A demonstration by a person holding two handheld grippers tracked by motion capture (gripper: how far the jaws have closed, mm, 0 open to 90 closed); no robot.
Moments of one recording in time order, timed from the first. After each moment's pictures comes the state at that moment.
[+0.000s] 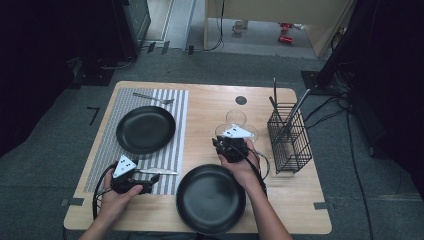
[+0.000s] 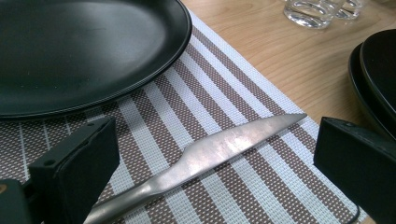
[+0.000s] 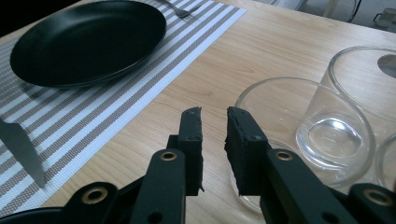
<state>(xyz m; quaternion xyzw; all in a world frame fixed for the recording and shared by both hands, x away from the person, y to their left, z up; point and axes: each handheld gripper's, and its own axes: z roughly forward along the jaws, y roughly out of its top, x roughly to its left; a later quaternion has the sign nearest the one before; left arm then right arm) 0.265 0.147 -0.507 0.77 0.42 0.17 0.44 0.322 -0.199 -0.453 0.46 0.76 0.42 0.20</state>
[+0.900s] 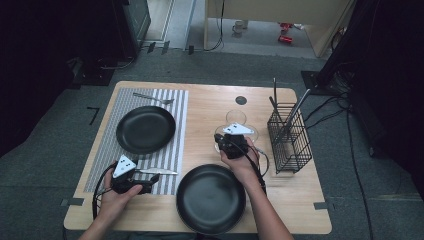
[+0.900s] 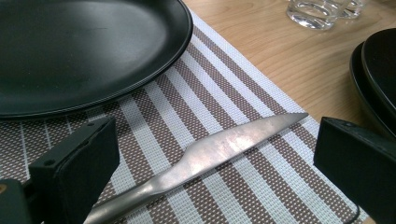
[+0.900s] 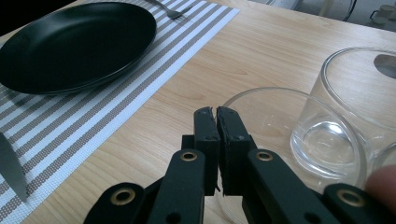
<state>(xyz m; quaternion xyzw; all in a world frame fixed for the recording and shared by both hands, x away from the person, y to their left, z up) 0.266 0.147 -0.507 0.77 0.42 0.17 0.44 0.334 -0.202 -0.456 0.46 0.75 0.43 0.20</state>
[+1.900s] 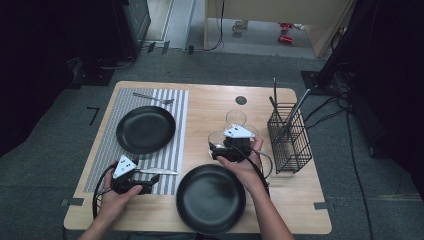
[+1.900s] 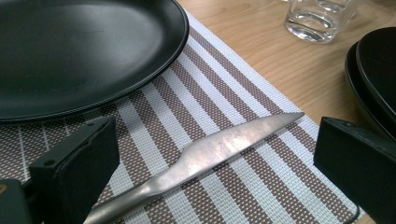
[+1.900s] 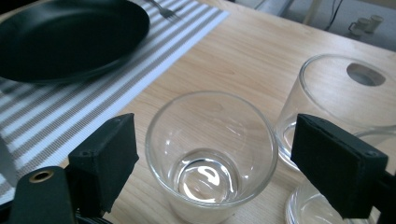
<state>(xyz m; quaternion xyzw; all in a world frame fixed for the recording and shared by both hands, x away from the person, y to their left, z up) 0.265 0.147 -0.506 0.77 0.41 0.17 0.45 0.322 -0.204 -0.450 0.46 0.76 0.40 0.24</state>
